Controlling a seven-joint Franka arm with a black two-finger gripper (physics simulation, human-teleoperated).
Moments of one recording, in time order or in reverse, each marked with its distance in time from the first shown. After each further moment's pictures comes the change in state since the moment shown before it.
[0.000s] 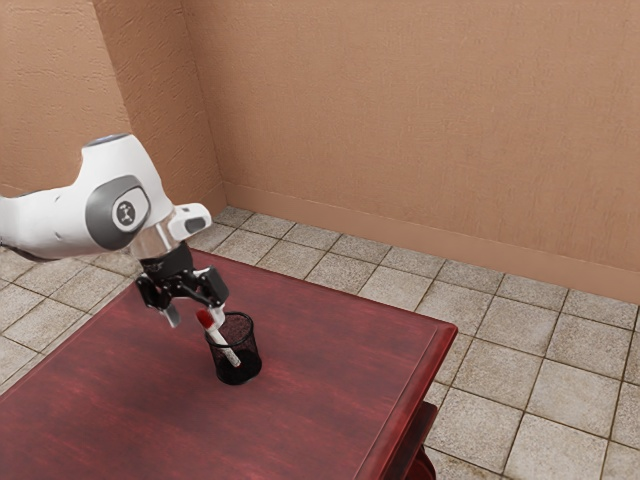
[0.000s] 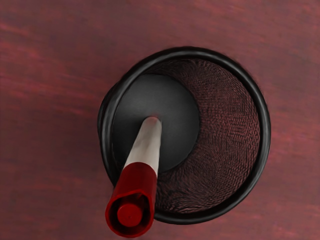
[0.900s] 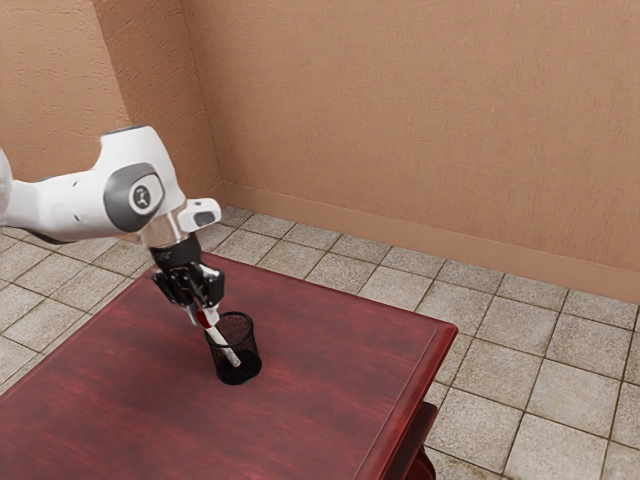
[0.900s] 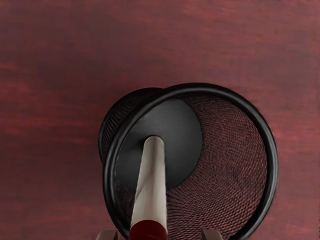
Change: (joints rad) arm 0.009 0.120 0.011 0.142 0.010 -0.096 0.123
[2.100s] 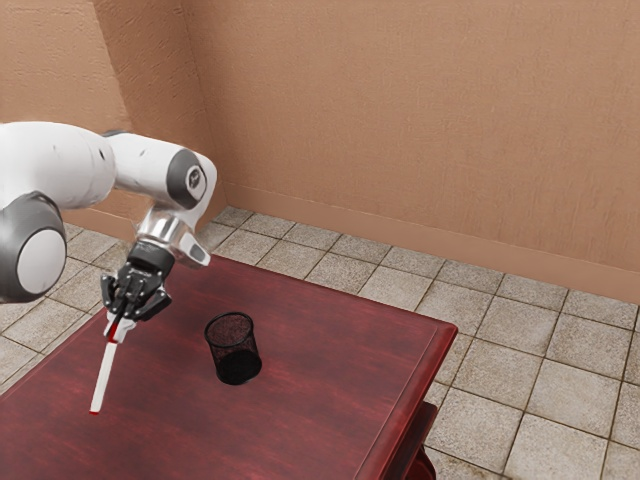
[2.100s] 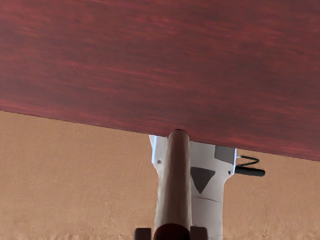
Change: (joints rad) arm -0.002 0.560 0.126 0.659 0.318 -1.140 -0.123
